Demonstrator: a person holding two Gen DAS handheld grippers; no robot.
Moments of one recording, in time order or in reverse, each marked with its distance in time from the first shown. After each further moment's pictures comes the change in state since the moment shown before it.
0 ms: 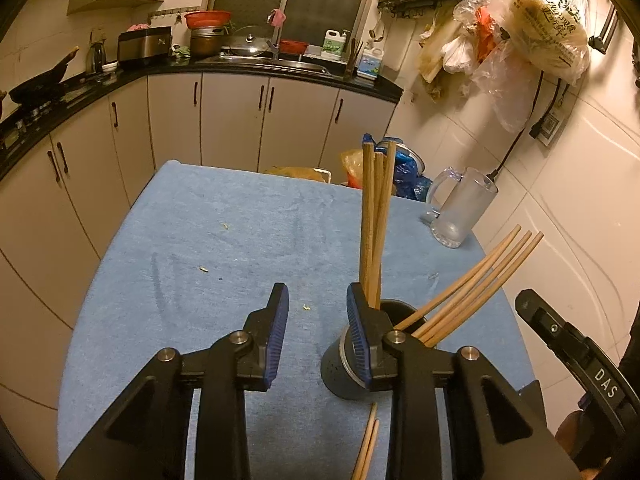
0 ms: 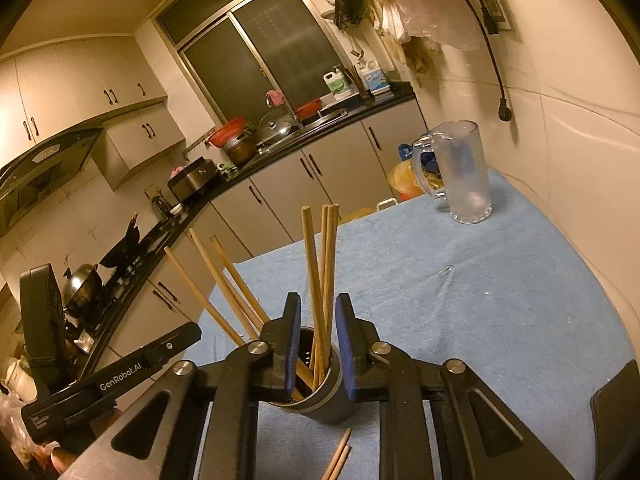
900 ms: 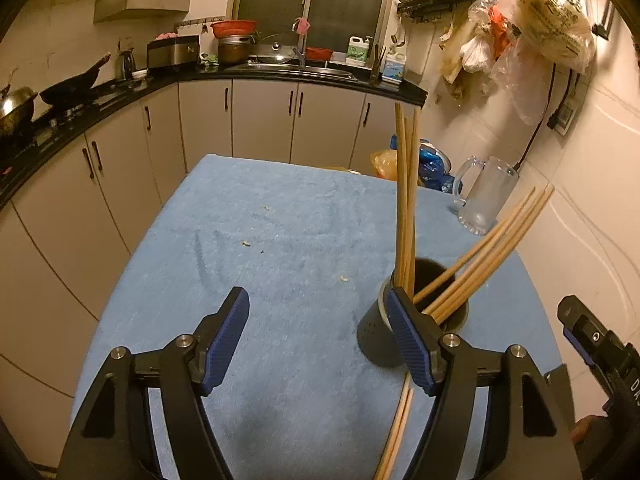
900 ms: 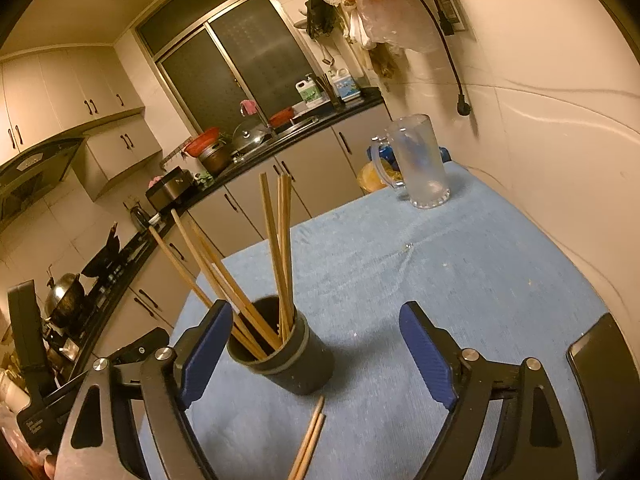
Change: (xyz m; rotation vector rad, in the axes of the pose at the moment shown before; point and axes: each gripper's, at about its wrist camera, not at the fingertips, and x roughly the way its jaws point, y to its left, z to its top) left arm -0.031 0.006 -0.046 0.011 -0.035 0.128; right arm -0.036 -0.012 -0.037 0.037 -0.028 -0.098
